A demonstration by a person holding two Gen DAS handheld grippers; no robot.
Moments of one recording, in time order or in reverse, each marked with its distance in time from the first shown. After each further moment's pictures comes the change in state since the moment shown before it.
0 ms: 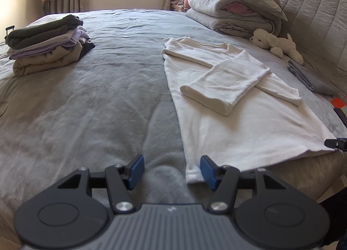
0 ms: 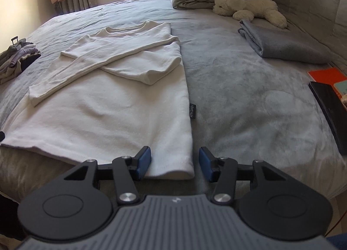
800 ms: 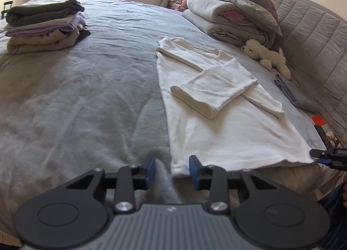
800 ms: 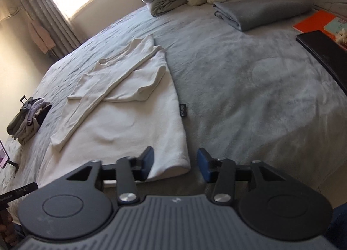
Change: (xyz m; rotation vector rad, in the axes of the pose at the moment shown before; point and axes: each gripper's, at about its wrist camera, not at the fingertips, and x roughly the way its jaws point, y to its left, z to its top) left arm -0.008 0.009 0.001 -0.105 0.020 -0.134; right arm -0.014 -0.041 -0.001 0.331 -0.001 0.152
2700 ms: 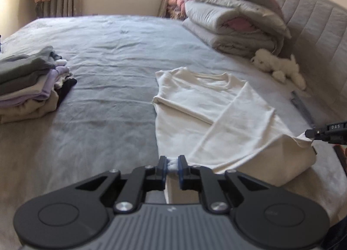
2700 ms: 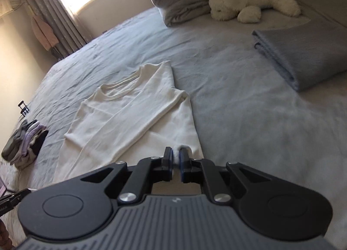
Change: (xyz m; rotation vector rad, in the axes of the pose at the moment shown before) left arm 0.062 -0.014 0.130 0.069 0.009 0.097; right arm 0.090 0.036 0.136 -0.043 0.032 0.033
